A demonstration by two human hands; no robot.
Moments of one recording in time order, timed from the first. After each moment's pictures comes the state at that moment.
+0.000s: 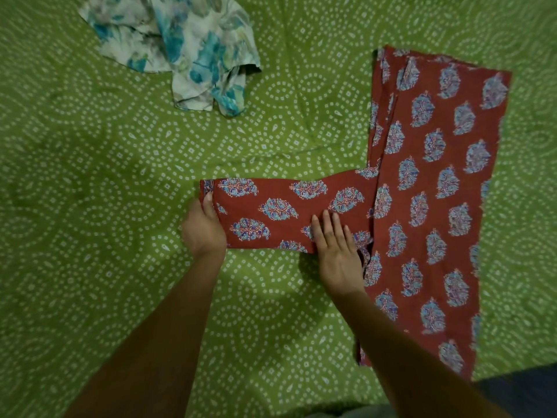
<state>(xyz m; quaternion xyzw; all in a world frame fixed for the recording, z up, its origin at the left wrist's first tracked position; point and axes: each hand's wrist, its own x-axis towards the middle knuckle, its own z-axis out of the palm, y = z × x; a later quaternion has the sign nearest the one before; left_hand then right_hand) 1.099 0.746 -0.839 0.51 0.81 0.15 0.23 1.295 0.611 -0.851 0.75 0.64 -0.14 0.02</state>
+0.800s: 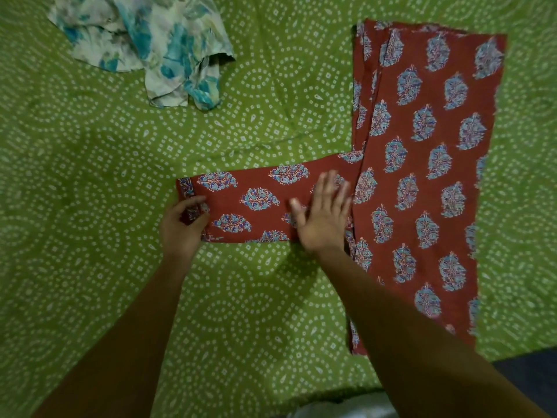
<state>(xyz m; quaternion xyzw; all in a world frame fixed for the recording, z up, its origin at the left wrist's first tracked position) 1.068 0.739 -0.856 0.50 0.71 0.24 0.44 1.309 0.658 -0.858 0.83 0.46 -0.31 -0.04</state>
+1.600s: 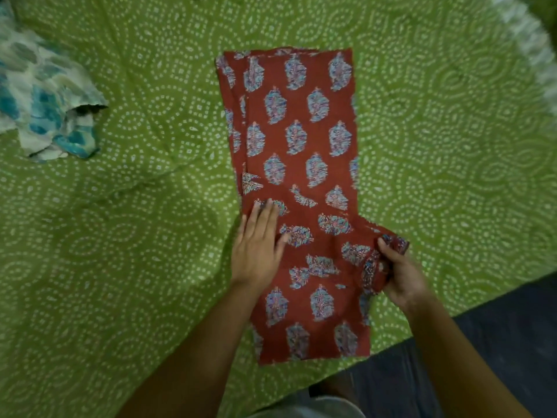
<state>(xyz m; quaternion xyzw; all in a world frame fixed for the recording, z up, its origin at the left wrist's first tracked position) 1.364 0.618 -0.826 0.87 0.44 -0.09 0.18 1.575 0.472 -0.799 0.61 -0.23 -0.53 -0.54</state>
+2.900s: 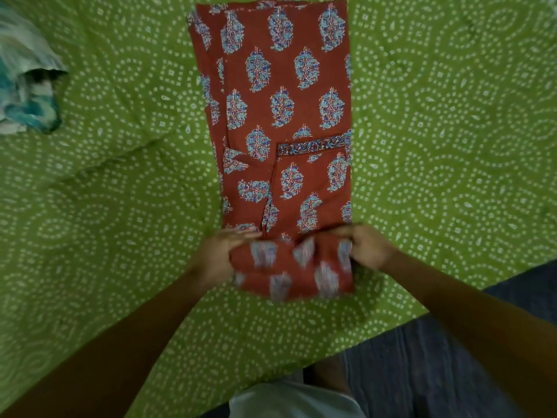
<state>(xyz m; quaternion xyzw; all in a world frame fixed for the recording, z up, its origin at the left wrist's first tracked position) 1.292 0.629 -0.893 0.83 0.32 -0.12 0.44 1.595 0.484 -0.853 0.66 0.48 -0.55 -0.17</state>
